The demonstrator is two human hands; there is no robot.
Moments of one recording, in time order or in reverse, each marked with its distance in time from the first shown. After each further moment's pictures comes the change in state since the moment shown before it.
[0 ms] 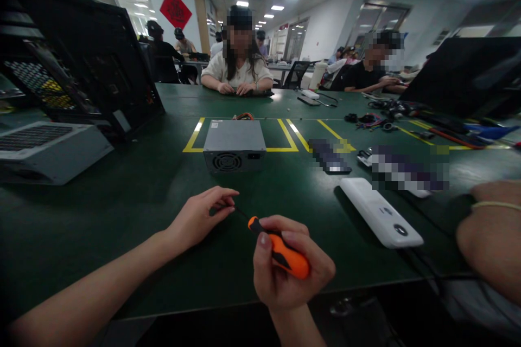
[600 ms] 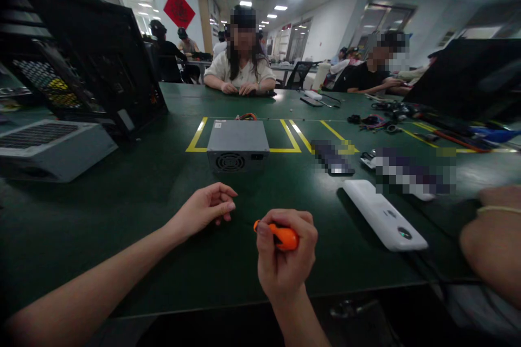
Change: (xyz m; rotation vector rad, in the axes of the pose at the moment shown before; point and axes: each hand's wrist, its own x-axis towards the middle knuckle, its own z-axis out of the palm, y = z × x) left_hand 0.006 -0.005 -0.002 -0.781 -0.107 -0.416; right_hand 0.000 0.006 0.003 -0.099 -0.105 0.107
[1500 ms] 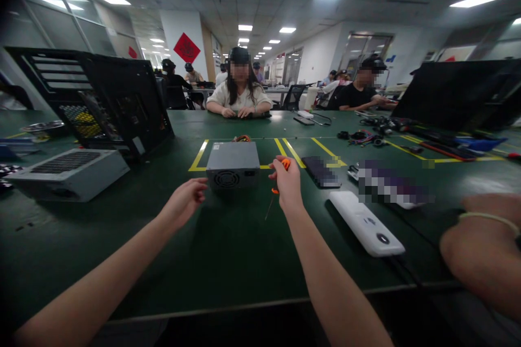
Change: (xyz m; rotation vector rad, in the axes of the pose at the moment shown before) left_hand 0.018 0.021 -0.024 -0.043 0.699 -0.050; right_hand 0.097 0.088 0.022 0.237 -0.165 0.830
